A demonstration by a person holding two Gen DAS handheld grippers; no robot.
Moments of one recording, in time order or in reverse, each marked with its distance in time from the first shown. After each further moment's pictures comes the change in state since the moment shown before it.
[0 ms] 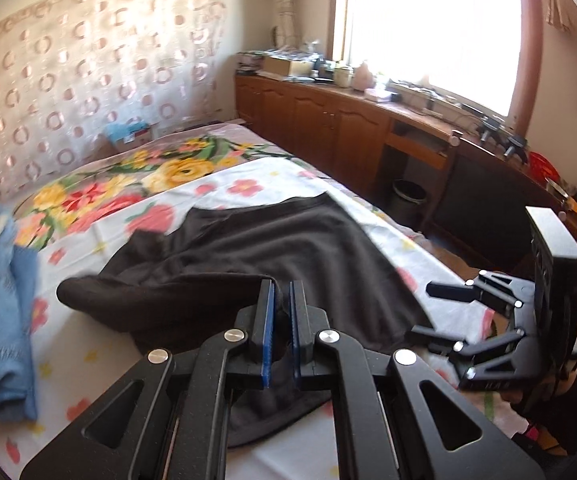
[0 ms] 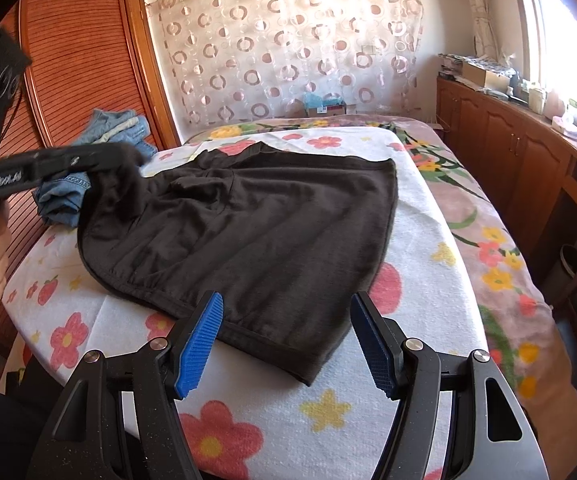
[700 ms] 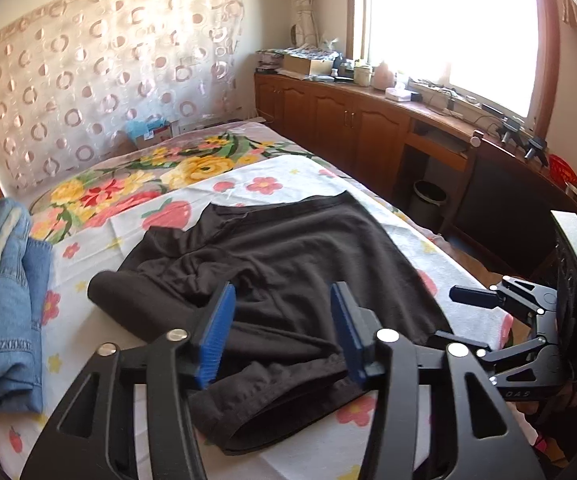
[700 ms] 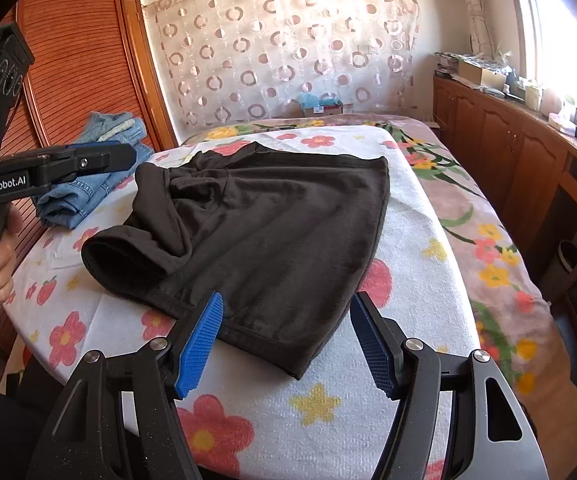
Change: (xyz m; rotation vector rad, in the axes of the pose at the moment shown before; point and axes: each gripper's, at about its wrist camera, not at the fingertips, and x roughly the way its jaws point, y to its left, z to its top) left arm 0.003 0.008 -0.009 -0.037 0.004 0.097; right arm -0.001 -0.006 0.001 0.003 0.006 0.002
